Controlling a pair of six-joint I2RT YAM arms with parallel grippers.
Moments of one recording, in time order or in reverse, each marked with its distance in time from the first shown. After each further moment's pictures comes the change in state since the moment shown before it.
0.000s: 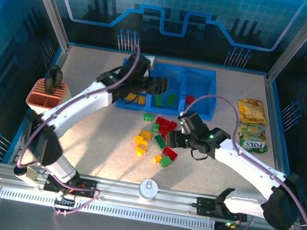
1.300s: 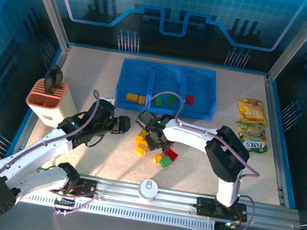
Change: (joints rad) left arm -0.001 -0.585 -0.701 -0.036 -0.104 -0.128; right arm 0.179 0.629 0.371 -0.148 0.164 -0.040
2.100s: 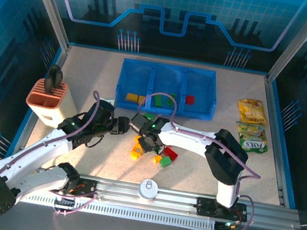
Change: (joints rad) left arm 0.000 -0.001 -0.010 0.000 -0.007 0.000; right arm 0.079 -0.024 0.034 0.011 -0.003 -0.001
